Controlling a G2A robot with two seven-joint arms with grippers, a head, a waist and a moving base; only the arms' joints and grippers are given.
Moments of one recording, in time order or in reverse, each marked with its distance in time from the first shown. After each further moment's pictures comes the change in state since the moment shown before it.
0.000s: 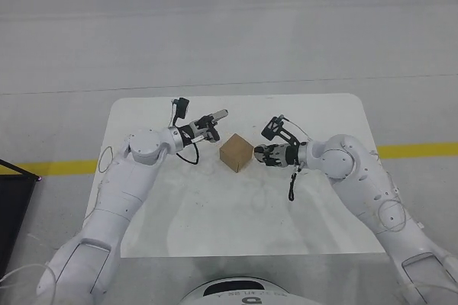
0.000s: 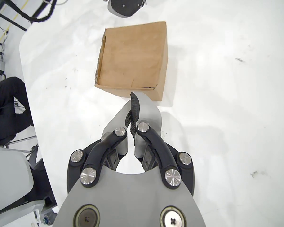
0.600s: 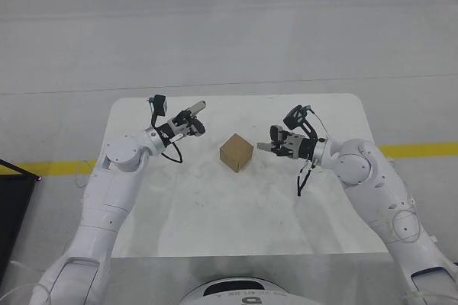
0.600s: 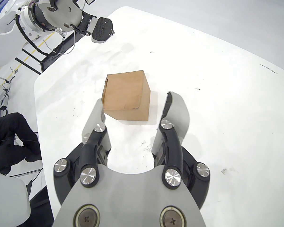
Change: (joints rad) left arm 0.109 0.039 -0.140 -0.147 -0.042 -0.015 -0.001; right arm -0.080 0.021 0.108 -0.066 -0.002 -0.010 -0.159
